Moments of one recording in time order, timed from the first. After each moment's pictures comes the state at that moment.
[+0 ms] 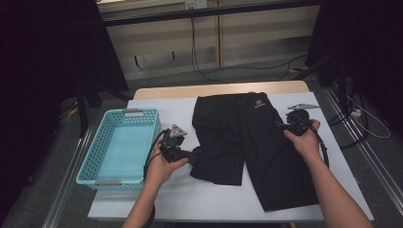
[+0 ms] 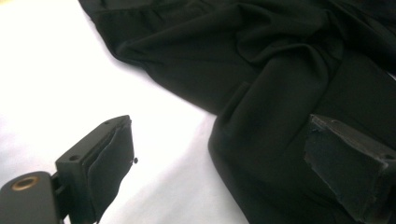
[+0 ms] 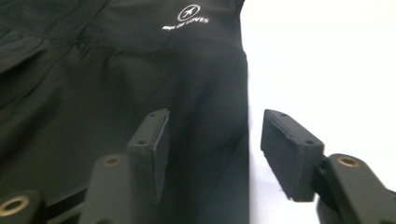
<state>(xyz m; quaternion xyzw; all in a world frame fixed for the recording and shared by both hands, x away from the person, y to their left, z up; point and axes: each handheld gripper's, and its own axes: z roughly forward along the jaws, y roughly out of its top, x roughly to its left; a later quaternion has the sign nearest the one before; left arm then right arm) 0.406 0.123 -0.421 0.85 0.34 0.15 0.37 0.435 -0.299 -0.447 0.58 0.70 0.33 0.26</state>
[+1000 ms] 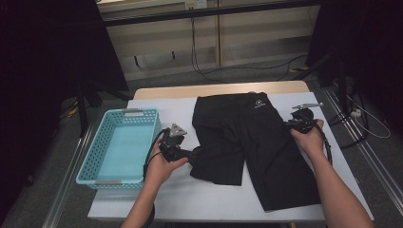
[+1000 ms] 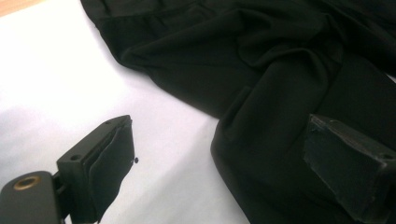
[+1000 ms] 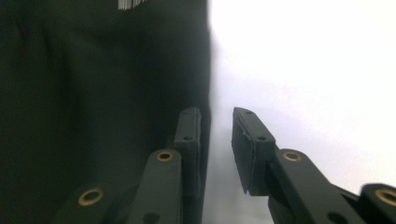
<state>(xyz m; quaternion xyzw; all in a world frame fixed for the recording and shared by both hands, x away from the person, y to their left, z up) 0.406 0.122 -0.418 0.85 0.34 0.15 0.37 0.445 -0.321 -0.460 0.60 0.71 0.30 0.24</state>
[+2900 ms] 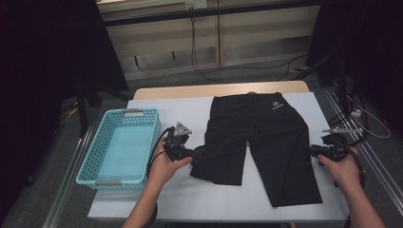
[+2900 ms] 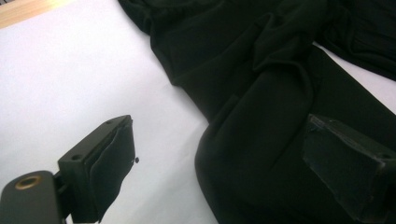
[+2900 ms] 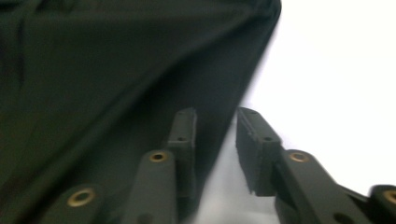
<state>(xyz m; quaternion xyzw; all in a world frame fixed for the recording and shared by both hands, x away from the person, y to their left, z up) 0.404 0.108 -0.412 0.85 0.32 0.15 0.39 0.334 -0.362 -0.451 0.65 0.68 0.31 0.18</state>
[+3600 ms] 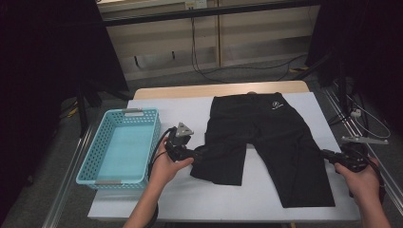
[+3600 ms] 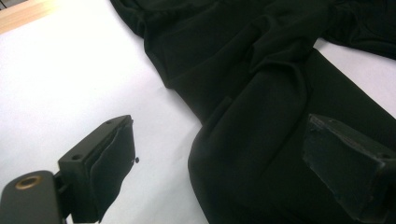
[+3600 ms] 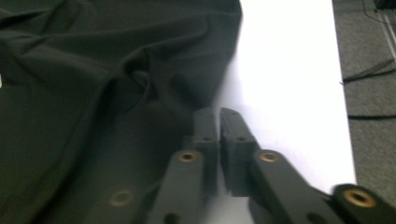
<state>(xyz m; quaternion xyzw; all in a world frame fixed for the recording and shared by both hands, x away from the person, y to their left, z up) 0.402 0.105 -0.410 0.86 0.31 0.15 0.38 0.298 -0.388 -0.446 0.64 0.66 0.33 0.22</state>
